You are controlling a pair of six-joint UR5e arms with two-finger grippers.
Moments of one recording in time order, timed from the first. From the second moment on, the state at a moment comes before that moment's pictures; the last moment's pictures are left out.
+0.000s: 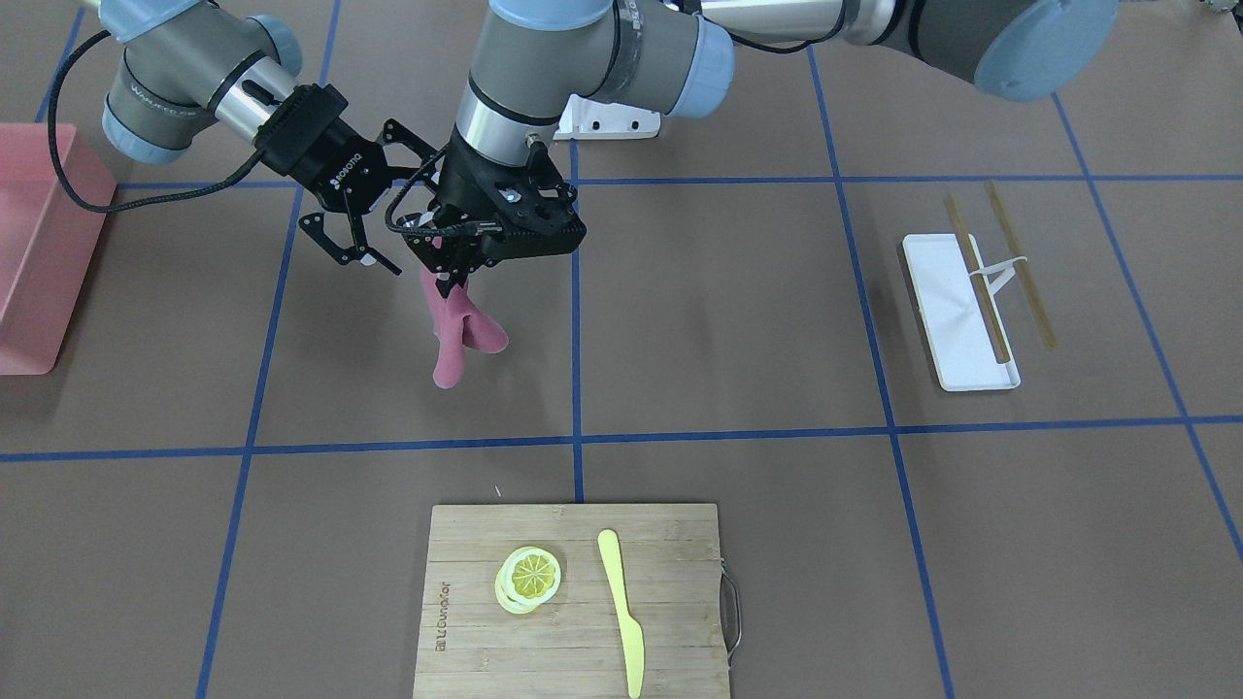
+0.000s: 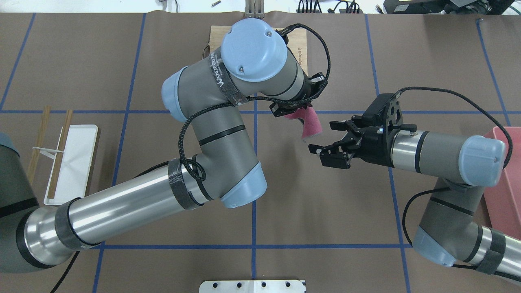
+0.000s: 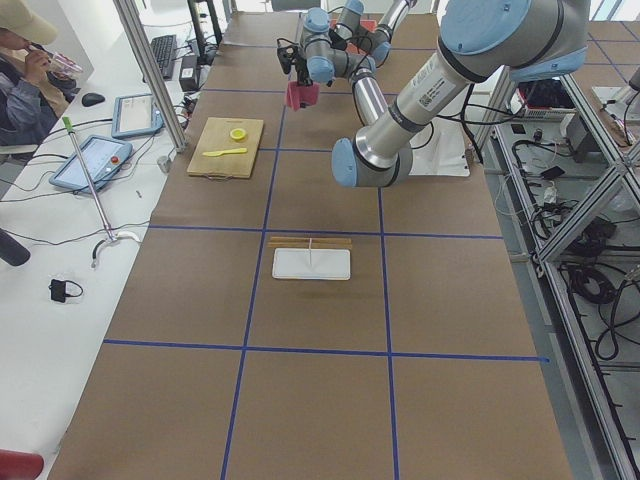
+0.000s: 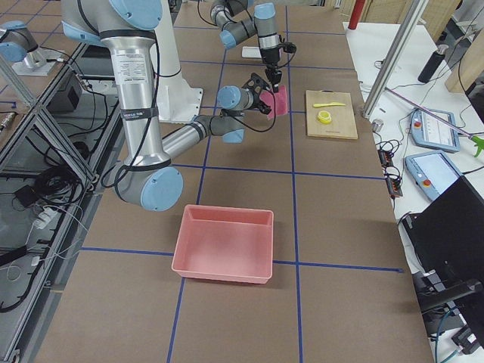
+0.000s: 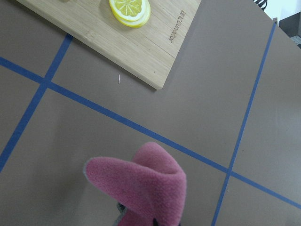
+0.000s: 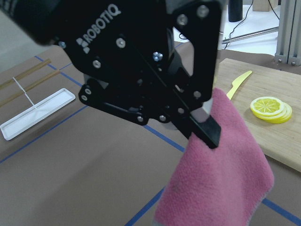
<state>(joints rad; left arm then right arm) -0.56 -2.61 -1.45 -1.88 -1.83 -1.80 0.54 -1.40 1.85 -0.41 1.66 0.69</state>
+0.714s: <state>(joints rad) -0.56 -2.60 -1.48 -1.89 -1.83 -1.89 0.51 -1.41 1.86 -0.41 1.55 0.69</state>
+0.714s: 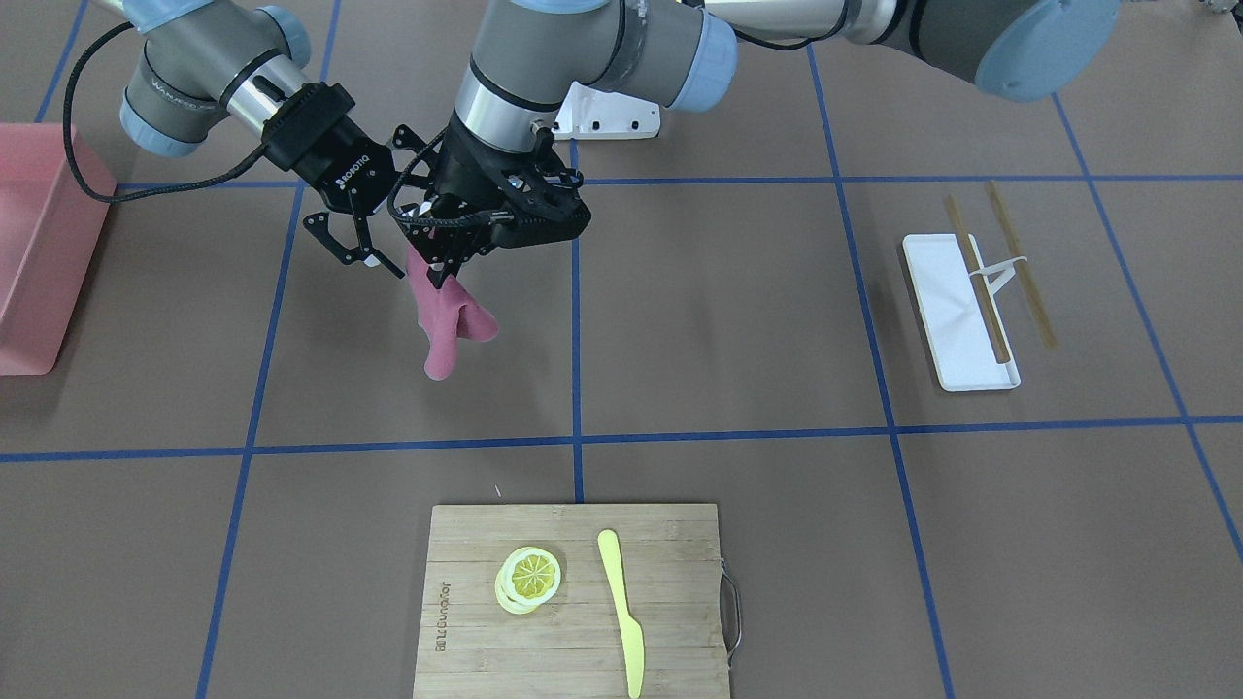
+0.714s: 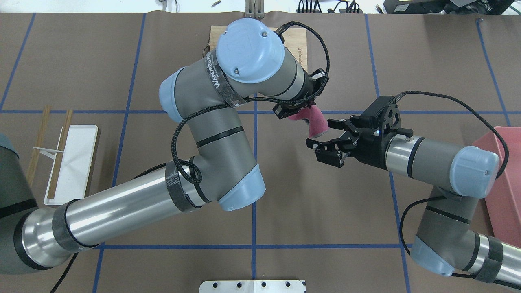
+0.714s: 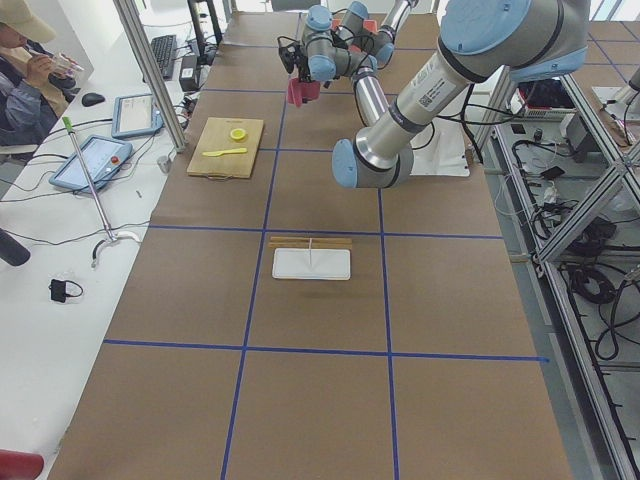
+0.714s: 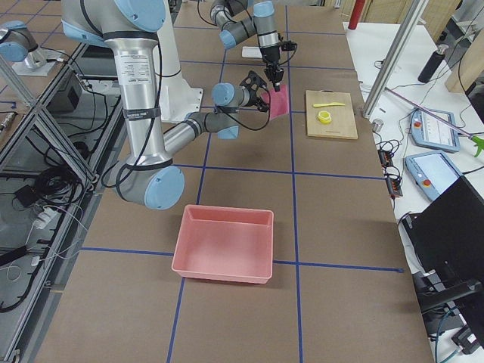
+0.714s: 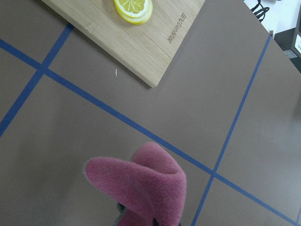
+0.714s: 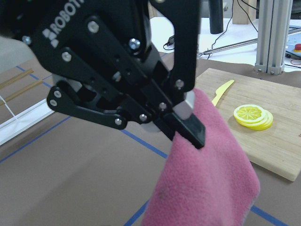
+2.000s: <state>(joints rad) -0.53 -2.60 -1.52 -1.89 -1.83 -1.93 0.51 -1.42 1.86 -0.40 1.53 0.83</state>
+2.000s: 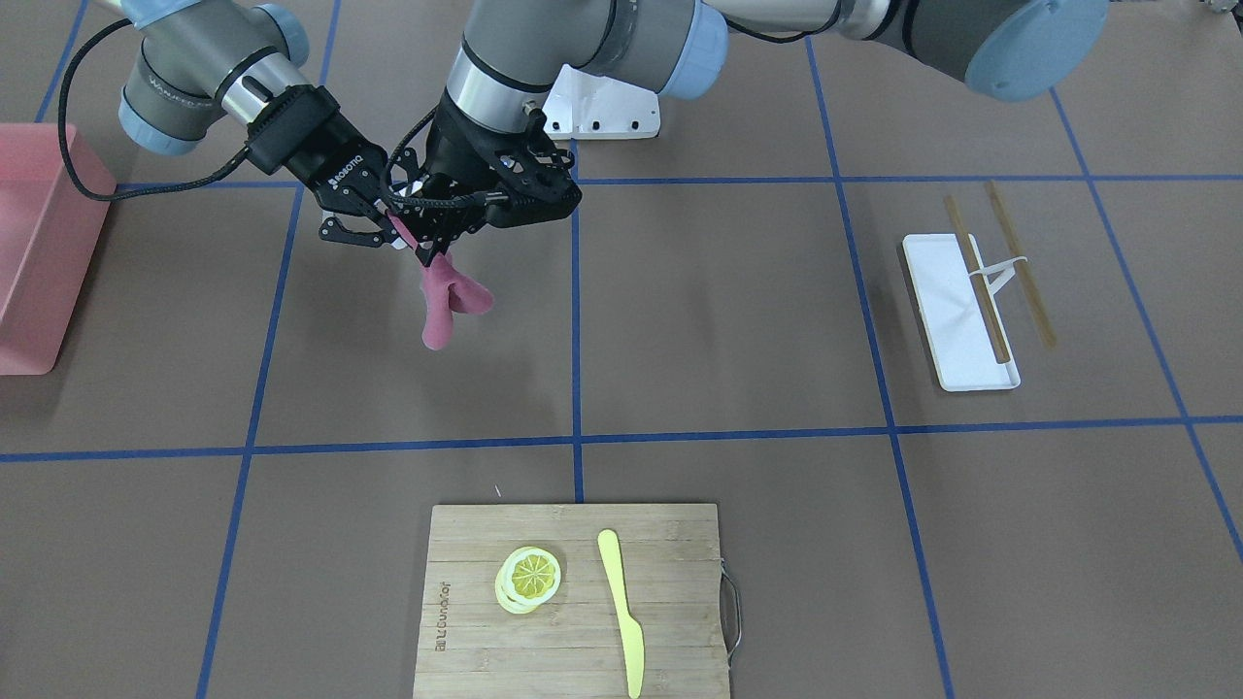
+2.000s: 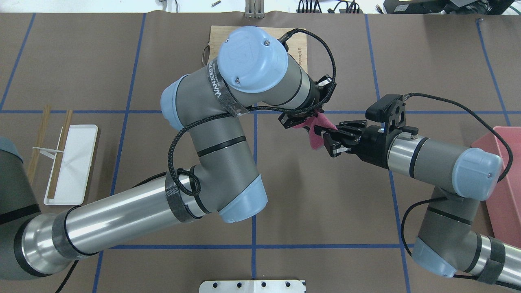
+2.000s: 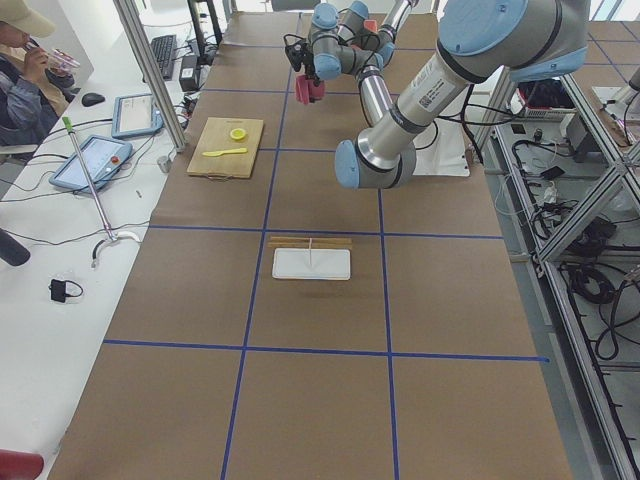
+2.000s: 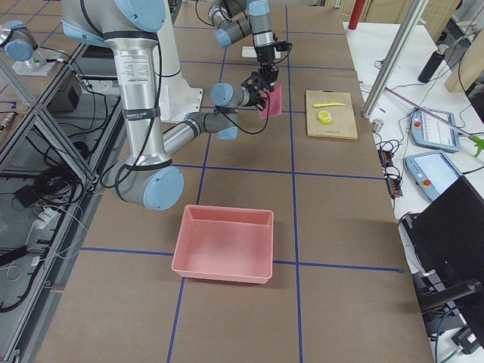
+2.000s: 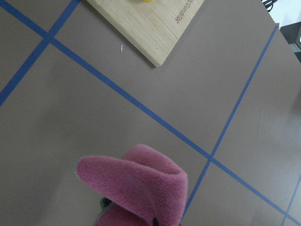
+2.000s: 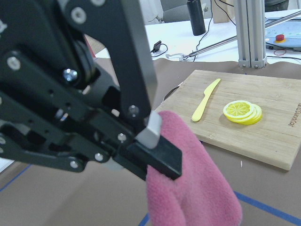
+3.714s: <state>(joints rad) -1.03 -2.11 -1.87 -1.89 -2.14 -1.77 0.34 -1.18 1.94 -1.21 1.73 1.27</state>
